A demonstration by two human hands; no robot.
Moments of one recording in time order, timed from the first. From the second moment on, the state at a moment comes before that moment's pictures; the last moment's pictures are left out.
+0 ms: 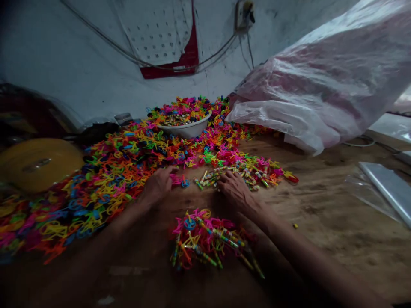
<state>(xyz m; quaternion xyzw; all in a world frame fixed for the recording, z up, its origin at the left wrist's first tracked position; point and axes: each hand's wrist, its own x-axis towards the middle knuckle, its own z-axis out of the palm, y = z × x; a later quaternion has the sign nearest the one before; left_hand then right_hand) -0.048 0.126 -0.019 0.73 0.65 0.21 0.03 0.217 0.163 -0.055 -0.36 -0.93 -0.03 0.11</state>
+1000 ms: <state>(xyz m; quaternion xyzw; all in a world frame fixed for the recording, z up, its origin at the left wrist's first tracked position) 0.034 -0.019 0.009 0.36 0.47 0.46 0.66 0.206 -0.022 -0.018 -0.39 -0.76 0.25 0.46</state>
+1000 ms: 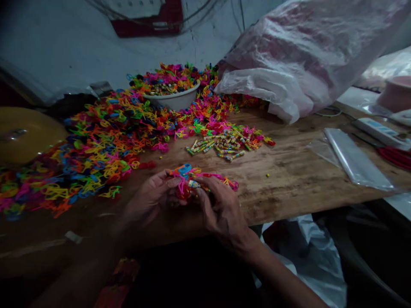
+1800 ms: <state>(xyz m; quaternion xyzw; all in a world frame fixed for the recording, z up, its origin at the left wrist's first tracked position) 0.070 -0.008 -0.021 0.45 0.48 0.35 0.66 0.250 -0.015 -0.037 -0.40 -0.77 0.23 0.45</state>
